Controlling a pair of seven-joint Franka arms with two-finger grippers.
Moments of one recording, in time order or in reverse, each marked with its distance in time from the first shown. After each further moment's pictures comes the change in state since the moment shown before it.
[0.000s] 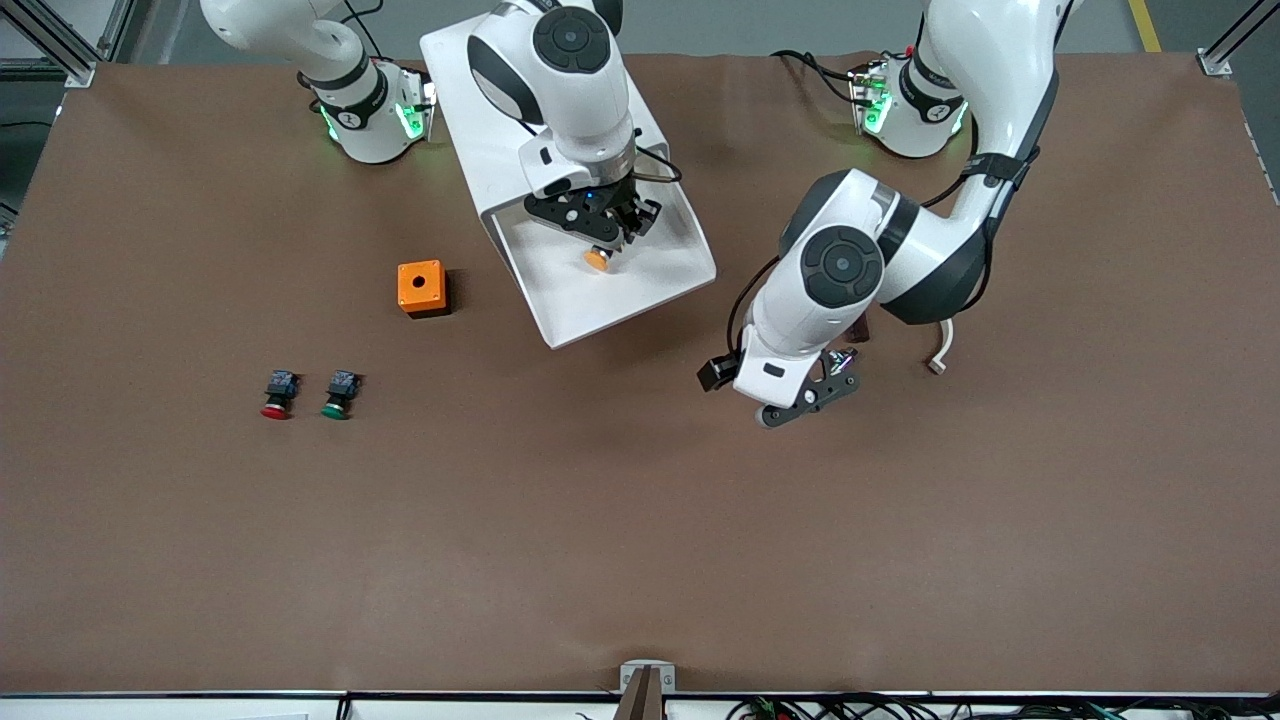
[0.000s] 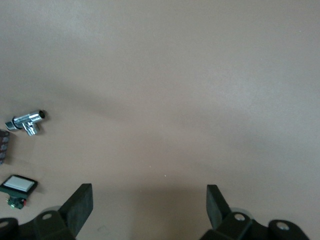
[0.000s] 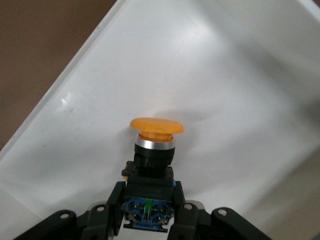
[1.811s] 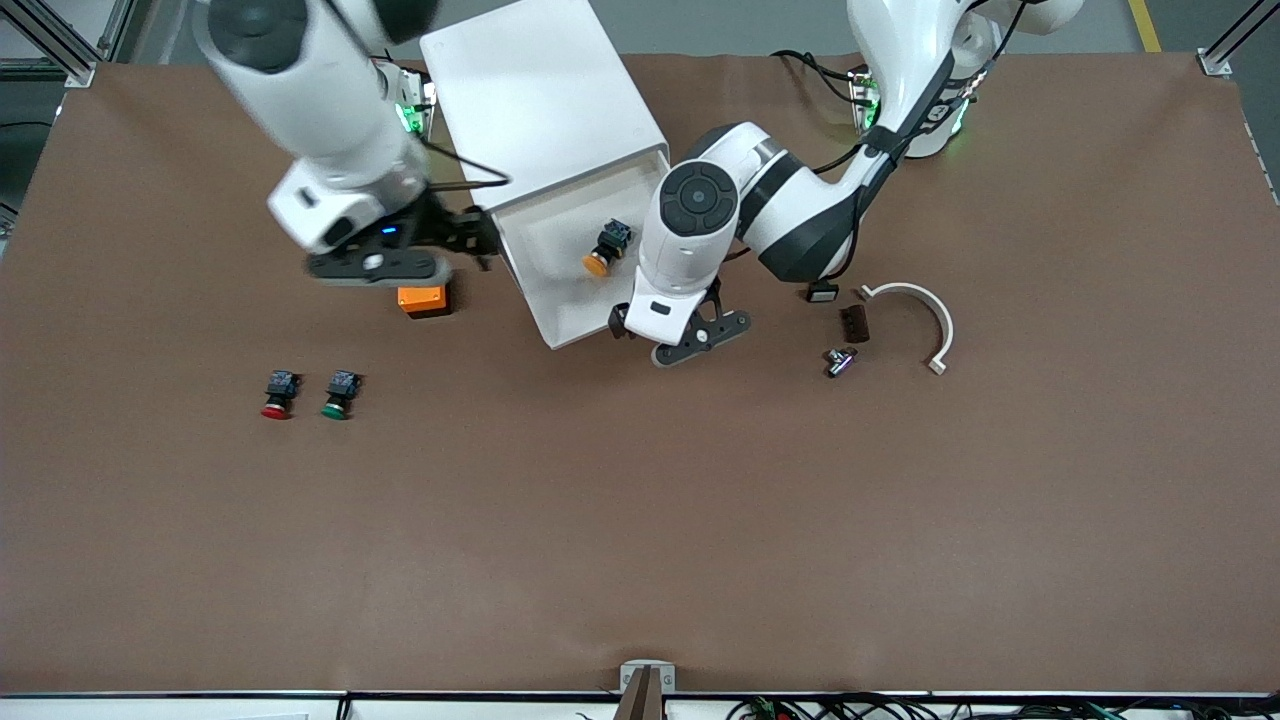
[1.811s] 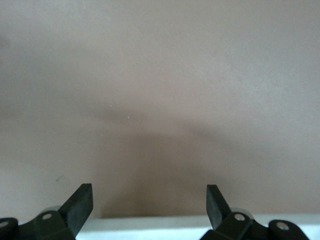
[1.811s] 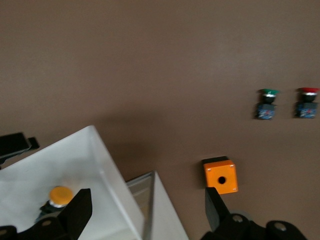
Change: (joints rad) left arm -0.202 0.044 -0.002 0.045 -0.004 0.004 -0.210; right arm -0.399 -0.116 -0.043 0.250 -0.006 -0.406 -0.811
